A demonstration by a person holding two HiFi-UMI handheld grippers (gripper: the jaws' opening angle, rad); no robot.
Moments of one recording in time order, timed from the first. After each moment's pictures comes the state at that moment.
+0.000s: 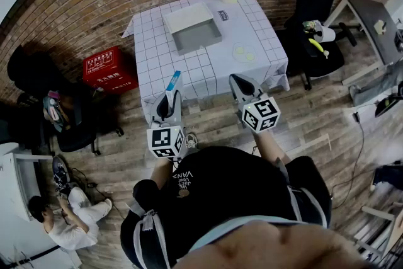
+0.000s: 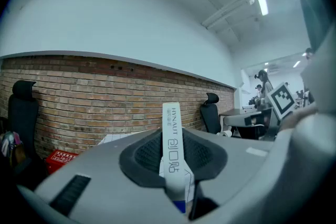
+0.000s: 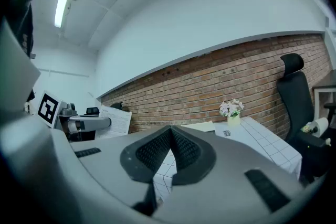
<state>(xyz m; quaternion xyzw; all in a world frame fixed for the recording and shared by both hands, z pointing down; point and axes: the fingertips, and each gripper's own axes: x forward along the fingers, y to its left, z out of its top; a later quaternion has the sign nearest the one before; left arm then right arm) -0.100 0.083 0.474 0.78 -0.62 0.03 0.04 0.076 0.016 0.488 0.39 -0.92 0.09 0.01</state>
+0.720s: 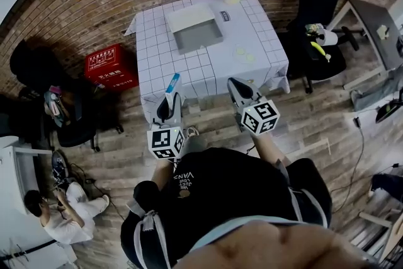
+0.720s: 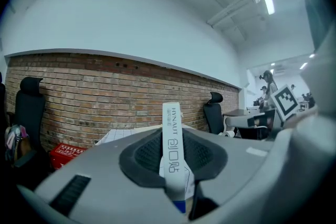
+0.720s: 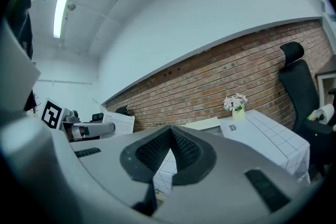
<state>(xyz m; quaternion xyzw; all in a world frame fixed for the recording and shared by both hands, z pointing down) -0.094 0.094 0.483 0.77 -0.64 0.03 0.06 0.079 0.027 0.495 0.36 -0.92 0.12 -0.01</state>
